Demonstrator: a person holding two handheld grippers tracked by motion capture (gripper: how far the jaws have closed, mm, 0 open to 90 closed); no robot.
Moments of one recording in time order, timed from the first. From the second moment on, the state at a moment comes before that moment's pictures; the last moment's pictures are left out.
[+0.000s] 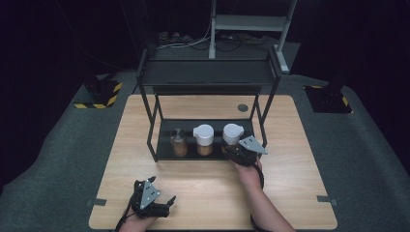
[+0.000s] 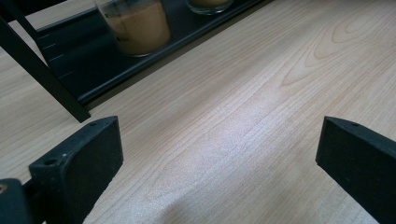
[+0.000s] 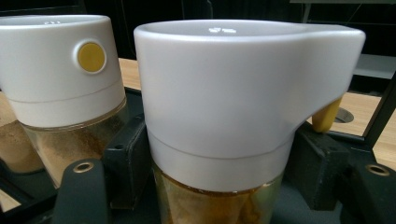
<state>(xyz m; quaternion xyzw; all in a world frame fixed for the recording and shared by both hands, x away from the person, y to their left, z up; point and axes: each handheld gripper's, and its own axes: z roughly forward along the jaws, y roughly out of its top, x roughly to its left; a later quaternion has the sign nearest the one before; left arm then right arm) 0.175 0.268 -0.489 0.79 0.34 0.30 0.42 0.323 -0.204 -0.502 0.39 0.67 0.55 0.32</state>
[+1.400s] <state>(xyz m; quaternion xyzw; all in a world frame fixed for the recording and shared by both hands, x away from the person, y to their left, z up) 0.175 0.266 -0.488 0.79 0.34 0.30 0.41 0.309 -0.212 -0.493 0.40 0.67 0.55 0.29</state>
